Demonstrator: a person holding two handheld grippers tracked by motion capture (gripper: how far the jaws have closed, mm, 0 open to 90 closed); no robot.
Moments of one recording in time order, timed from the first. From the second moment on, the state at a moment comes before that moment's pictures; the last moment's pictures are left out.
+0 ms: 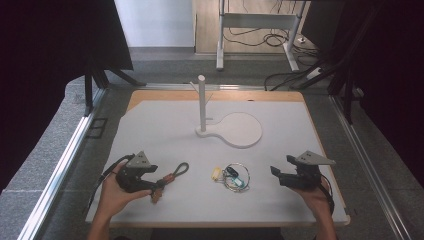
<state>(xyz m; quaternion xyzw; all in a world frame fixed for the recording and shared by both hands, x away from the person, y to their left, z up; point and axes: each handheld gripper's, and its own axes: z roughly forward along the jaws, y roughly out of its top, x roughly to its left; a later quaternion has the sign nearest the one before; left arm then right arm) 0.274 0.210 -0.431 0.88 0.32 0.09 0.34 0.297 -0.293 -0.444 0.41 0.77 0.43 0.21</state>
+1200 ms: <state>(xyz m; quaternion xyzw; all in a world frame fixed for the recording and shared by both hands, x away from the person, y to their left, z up) 0.268 0.220 -0.420 0.86 0.38 0.10 0.33 0.302 -0.312 -0.452 0.43 0.77 0.43 0.19</state>
